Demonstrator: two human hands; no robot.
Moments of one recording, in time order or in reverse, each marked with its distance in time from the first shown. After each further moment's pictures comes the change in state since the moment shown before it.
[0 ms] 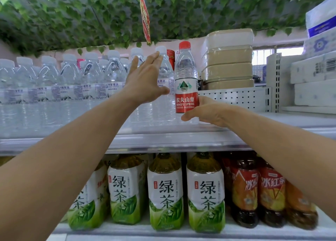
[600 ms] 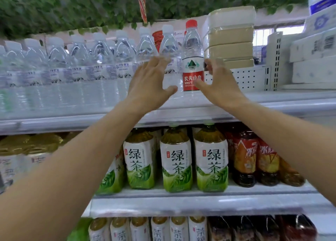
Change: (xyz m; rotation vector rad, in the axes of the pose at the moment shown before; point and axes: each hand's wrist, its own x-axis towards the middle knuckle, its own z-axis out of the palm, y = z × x) left_hand -0.086 0.004 -0.015 -0.175 -0.010 0.018; right_hand -0.050 -0.012 0.029 -0.436 0.655 -0.306
